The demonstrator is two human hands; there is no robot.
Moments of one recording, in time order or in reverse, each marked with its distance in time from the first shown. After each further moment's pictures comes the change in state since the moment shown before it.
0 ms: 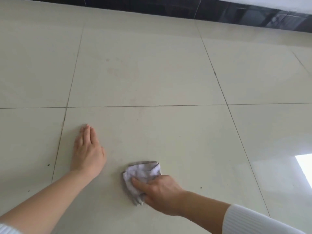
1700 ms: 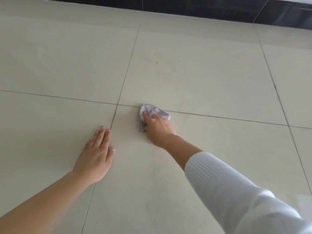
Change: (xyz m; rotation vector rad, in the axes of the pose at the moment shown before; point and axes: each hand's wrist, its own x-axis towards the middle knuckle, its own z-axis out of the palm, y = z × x) left_hand -0.028 -0.100 -0.024 -0.001 -0.111 -0.045; right_hand 0.213 -0.005 -0.051 -0.018 0.101 0.238
